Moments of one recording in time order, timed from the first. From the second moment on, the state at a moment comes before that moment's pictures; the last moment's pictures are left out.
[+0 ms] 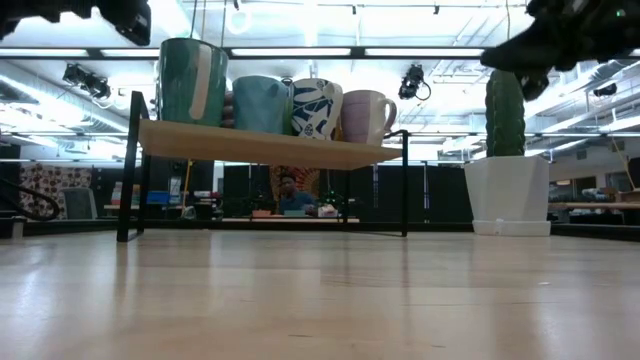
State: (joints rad) left arm -0.34 0.48 0.33 0.23 -0.17 0.00; right arm 0.17 0.42 0.32 -0.05 0.31 0.23
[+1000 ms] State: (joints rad) left arm -0.34 0.39 0.02 0.53 -0.20 0.02; right arm 0.10 0.11 0.01 0.16 0.53 0.29
